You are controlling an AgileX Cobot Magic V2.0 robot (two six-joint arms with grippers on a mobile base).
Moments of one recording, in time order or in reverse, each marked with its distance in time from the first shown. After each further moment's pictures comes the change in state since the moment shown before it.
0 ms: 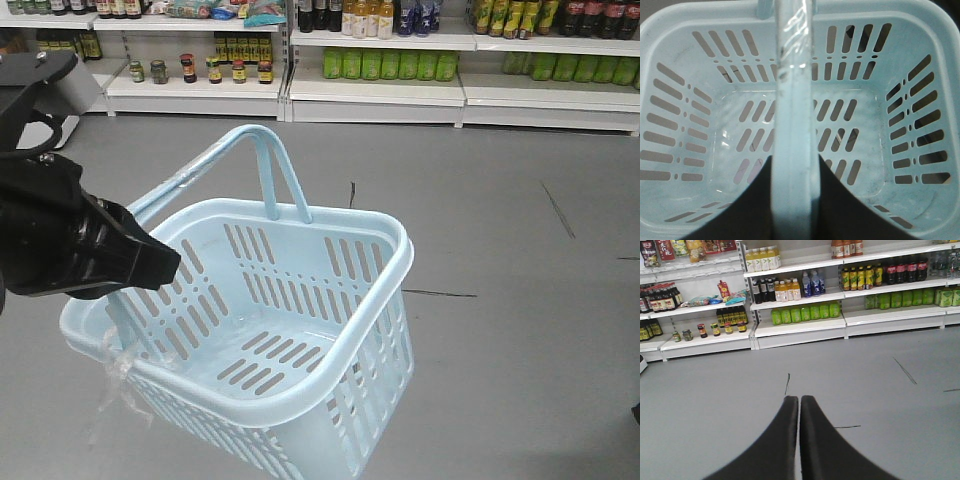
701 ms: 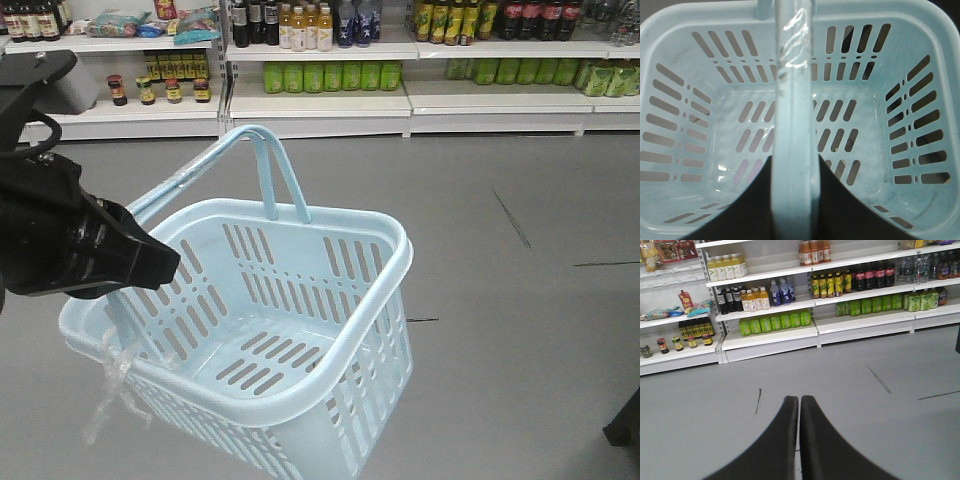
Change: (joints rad) left arm 0.000 0.000 0.000 0.000 0.000 0.000; right arm 0.000 0.000 0.000 0.000 0.001 0.000
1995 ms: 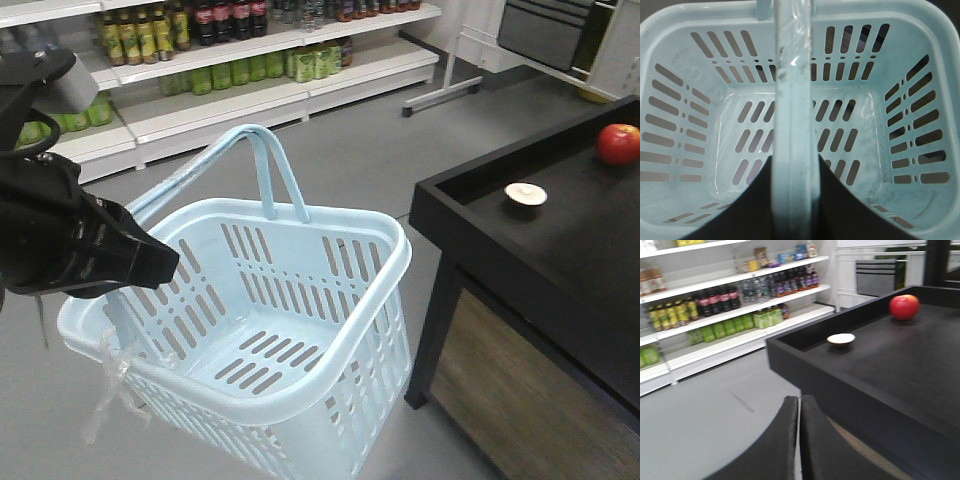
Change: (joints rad) left arm 0.000 0.000 0.000 0.000 0.000 0.000; right arm 0.000 0.000 0.000 0.000 0.000 0.000
